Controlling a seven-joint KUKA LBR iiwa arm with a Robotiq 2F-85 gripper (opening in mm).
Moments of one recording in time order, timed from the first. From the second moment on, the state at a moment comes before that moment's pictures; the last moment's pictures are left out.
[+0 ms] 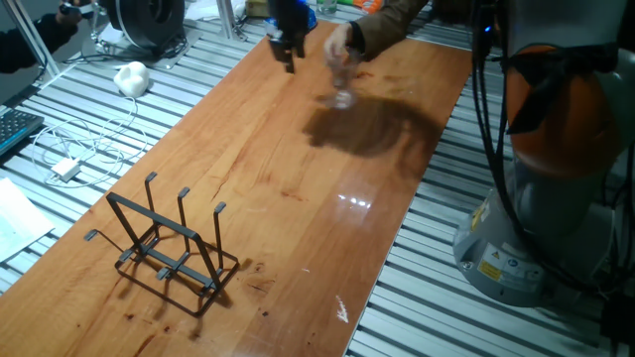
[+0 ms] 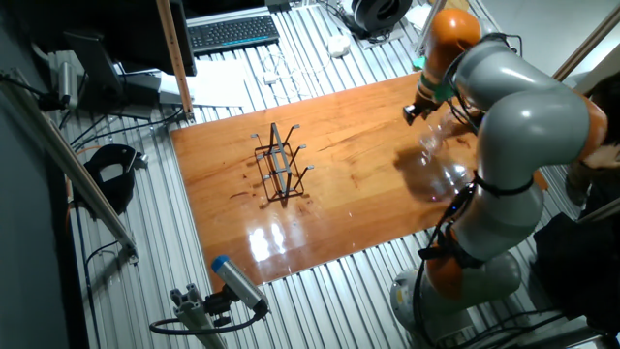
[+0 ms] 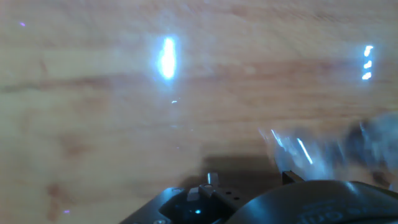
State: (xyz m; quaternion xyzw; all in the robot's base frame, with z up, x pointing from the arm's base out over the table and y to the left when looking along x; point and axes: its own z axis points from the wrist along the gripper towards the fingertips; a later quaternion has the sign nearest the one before) arm 0.502 -0.173 0.191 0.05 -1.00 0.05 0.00
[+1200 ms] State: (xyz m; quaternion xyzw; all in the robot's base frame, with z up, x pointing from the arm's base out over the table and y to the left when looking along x) arm 0.545 -0.238 0.182 0.10 -0.99 0.06 -0.01
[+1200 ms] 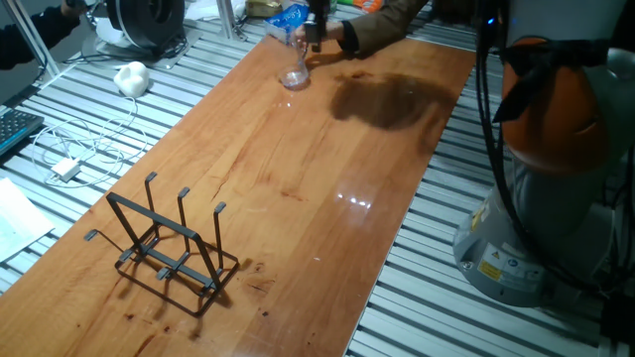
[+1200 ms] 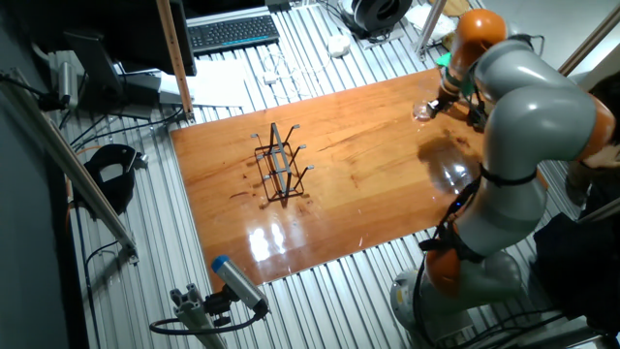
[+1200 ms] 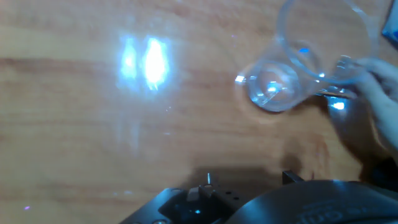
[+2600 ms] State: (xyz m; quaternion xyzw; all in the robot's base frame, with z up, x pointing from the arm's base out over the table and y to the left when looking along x) arm 0.512 -0.101 0.172 -0.05 -1.00 0.06 0.00
